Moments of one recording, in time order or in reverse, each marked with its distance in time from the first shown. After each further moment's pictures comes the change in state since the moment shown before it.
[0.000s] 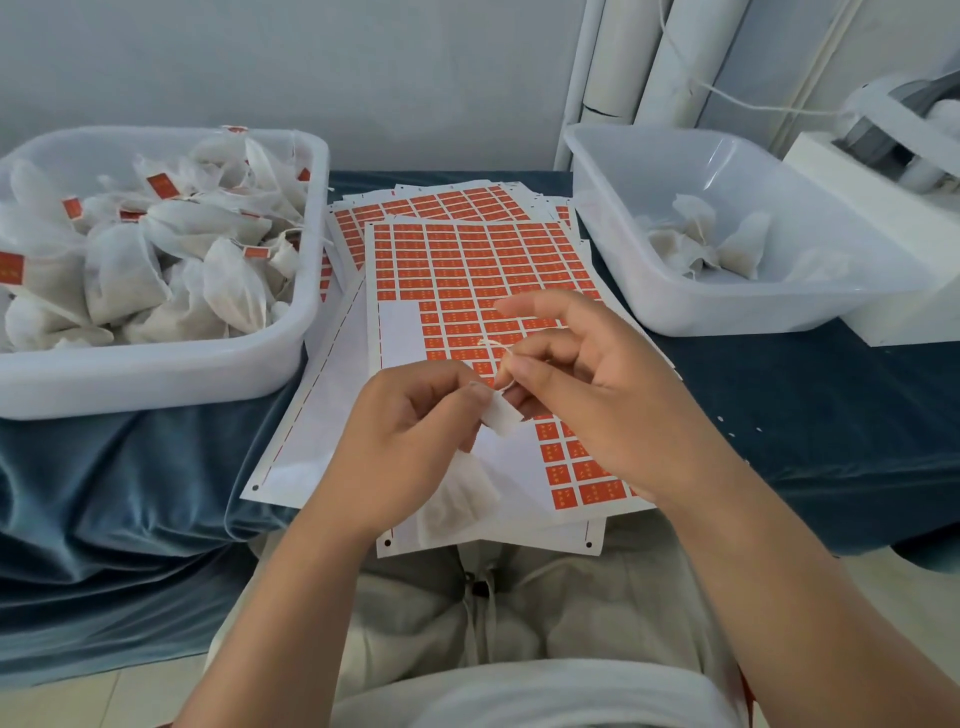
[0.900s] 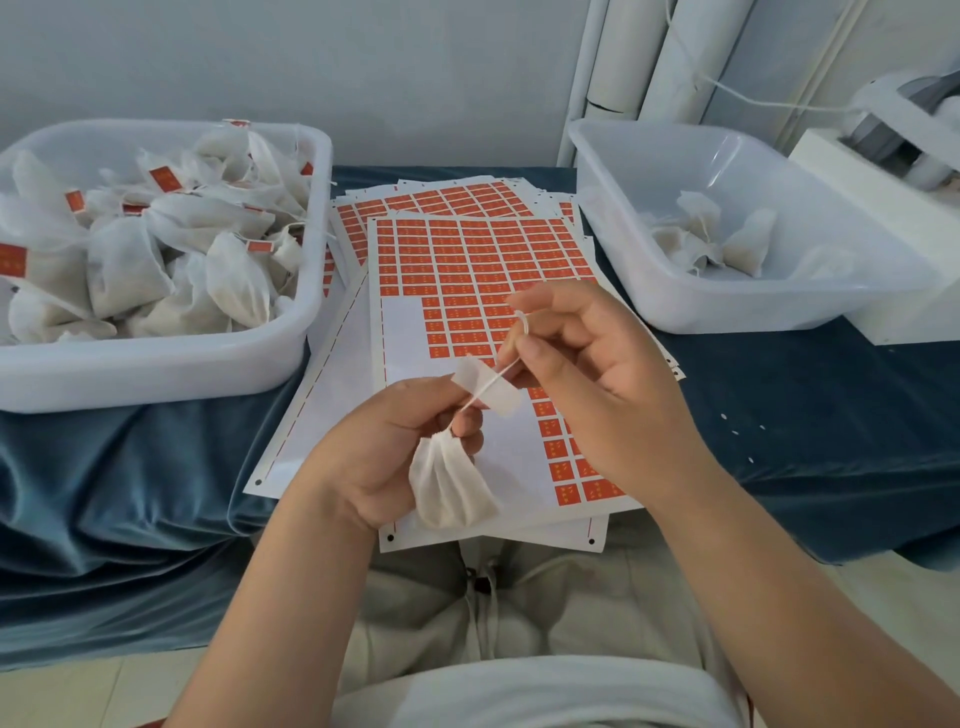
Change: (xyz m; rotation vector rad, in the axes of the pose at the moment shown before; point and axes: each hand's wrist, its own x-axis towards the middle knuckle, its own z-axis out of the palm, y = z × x) left_hand 0.011 -0.027 -0.010 -0.912 -0.306 -0.566; right_hand 0.000 0.010 0.010 0.106 0.088 -0.246
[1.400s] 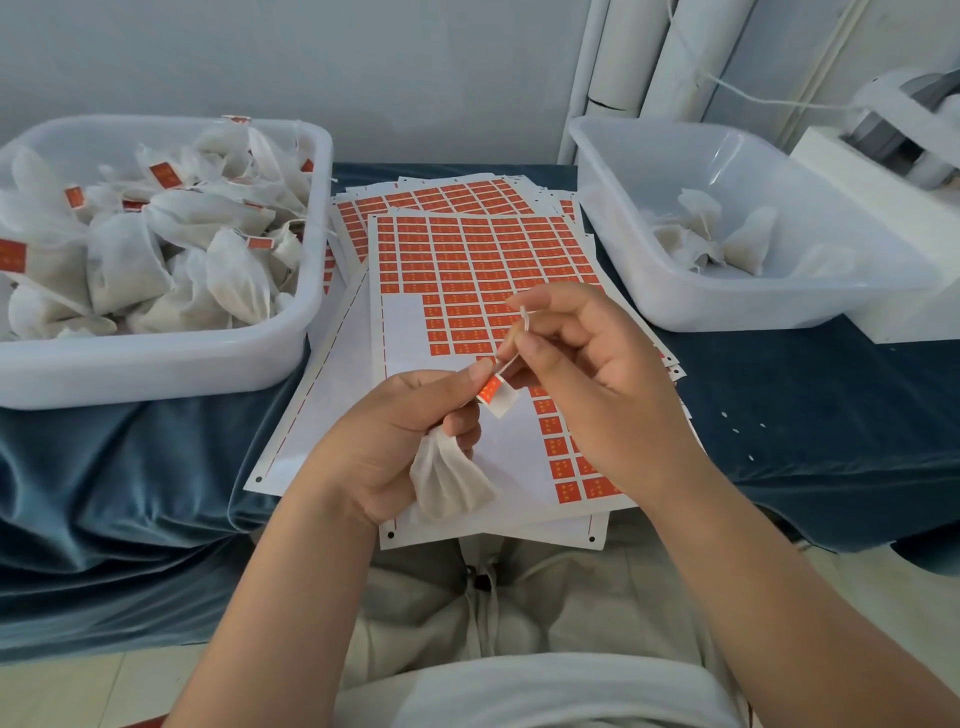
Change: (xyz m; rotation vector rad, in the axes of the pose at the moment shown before) left_hand -0.003 0.003 0.005 0.176 0.047 0.058; right_hand 0.001 0.005 0.003 0.001 0.034 0.023
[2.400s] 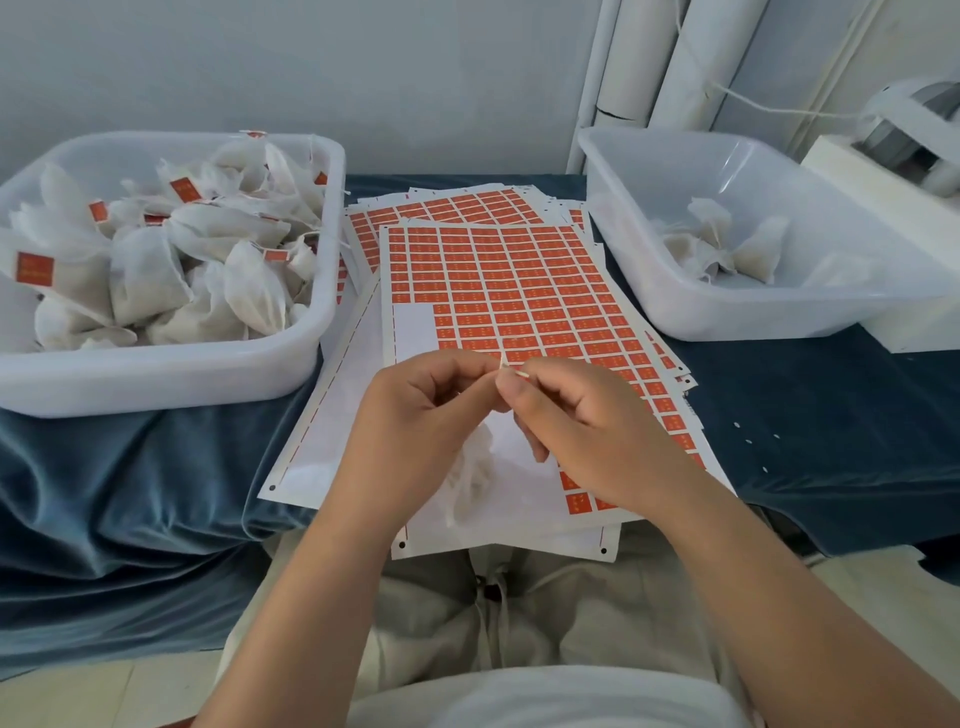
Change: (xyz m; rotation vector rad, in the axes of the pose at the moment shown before) left_hand -0.006 0.000 0.018 0.634 0.394 0.485; right_hand -0.002 0.021 0.002 -0.374 -0.188 0.093
